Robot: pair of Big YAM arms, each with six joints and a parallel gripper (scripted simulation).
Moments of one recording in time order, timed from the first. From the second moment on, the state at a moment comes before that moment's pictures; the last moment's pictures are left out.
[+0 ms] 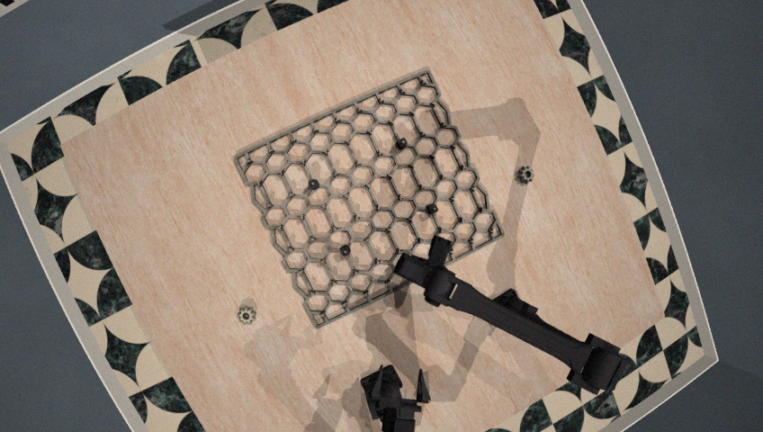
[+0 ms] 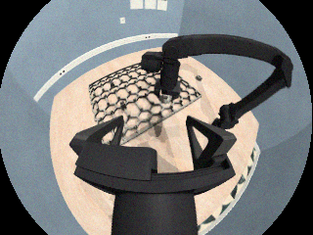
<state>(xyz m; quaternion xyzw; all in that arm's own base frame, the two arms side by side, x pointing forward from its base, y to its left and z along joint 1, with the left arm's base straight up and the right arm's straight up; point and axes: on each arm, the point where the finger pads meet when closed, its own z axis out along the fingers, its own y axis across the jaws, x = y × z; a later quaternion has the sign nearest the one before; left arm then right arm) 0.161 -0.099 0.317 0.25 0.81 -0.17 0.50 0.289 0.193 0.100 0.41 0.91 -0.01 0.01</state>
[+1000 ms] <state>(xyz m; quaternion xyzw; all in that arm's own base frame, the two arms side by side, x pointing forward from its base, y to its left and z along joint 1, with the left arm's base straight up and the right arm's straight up) 0.395 0.235 0.115 -0.25 0.92 0.07 0.29 0.307 -0.229 0.087 0.41 0.91 -0.02 0.05</state>
